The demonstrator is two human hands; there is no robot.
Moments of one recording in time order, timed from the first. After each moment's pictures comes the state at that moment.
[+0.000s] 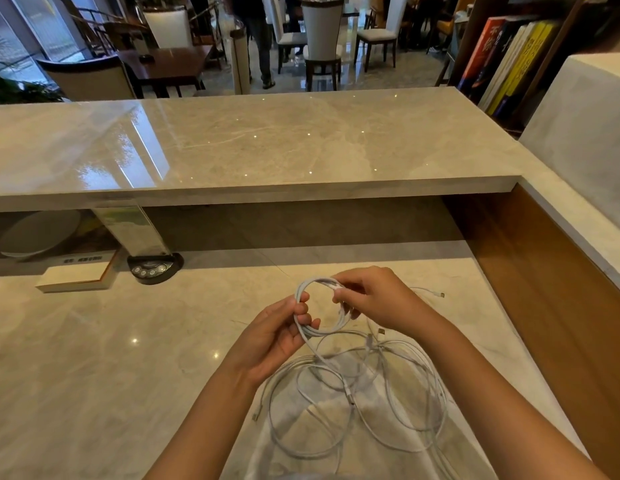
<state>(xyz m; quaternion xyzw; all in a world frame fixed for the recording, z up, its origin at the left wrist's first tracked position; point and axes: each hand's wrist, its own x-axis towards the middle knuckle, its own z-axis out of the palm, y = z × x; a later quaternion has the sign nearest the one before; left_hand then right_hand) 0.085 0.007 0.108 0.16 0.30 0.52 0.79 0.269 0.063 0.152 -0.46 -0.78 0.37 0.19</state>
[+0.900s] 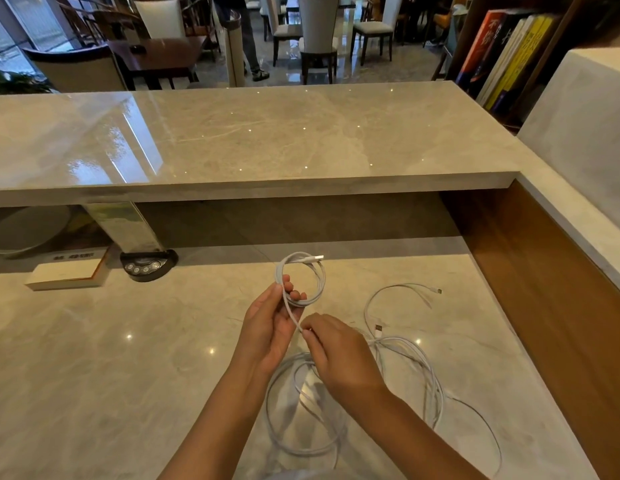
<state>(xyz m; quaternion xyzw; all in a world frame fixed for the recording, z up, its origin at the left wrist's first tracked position) 0.099 0.020 0.109 0.07 0.32 0.66 0.68 0.221 -0.009 0.104 -0.48 -0.78 0.27 0.28</state>
